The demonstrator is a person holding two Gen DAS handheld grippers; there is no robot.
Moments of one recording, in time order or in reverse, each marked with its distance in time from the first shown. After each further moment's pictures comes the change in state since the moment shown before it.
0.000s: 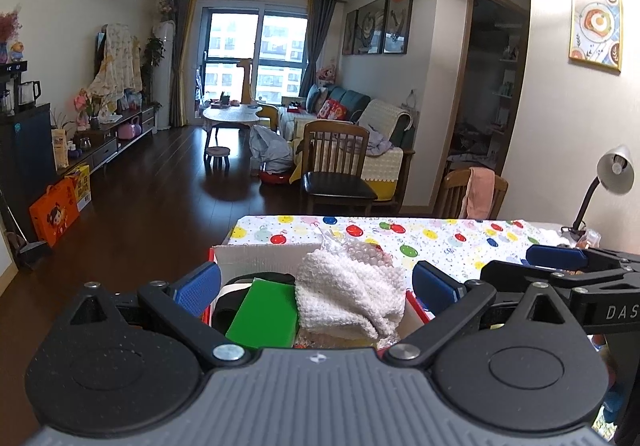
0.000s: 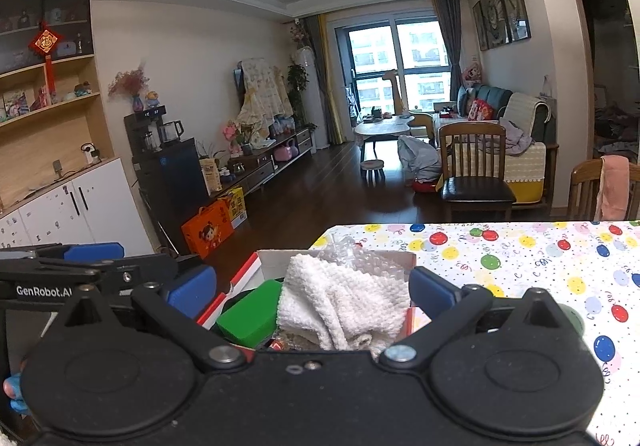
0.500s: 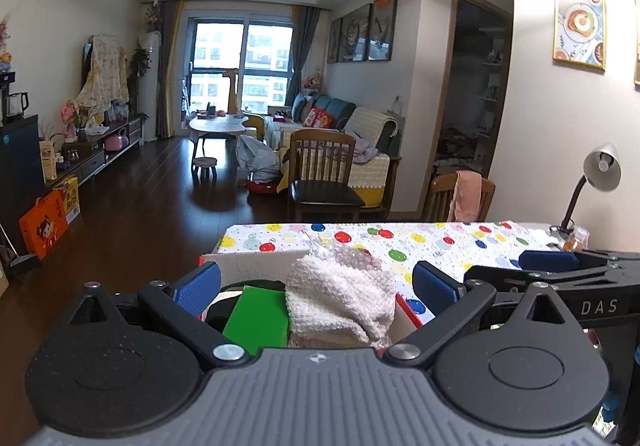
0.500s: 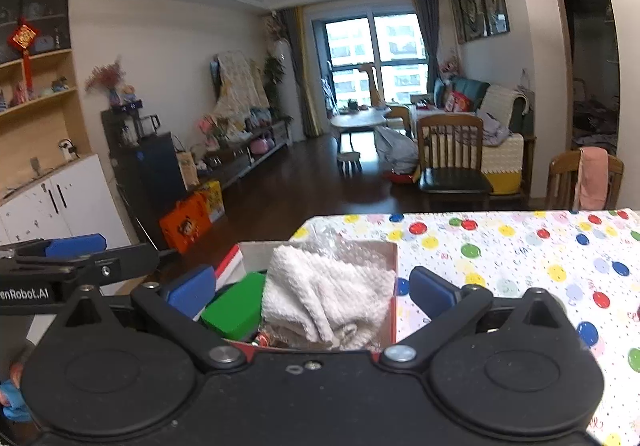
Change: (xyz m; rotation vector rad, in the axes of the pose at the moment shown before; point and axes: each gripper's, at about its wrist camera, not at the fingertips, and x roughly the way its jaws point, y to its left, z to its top) left arm -0.006 -0.004 -0.001 0.034 -0.020 -0.041; right arm 0.001 0.009 0.000 0.017 0.033 -0.083
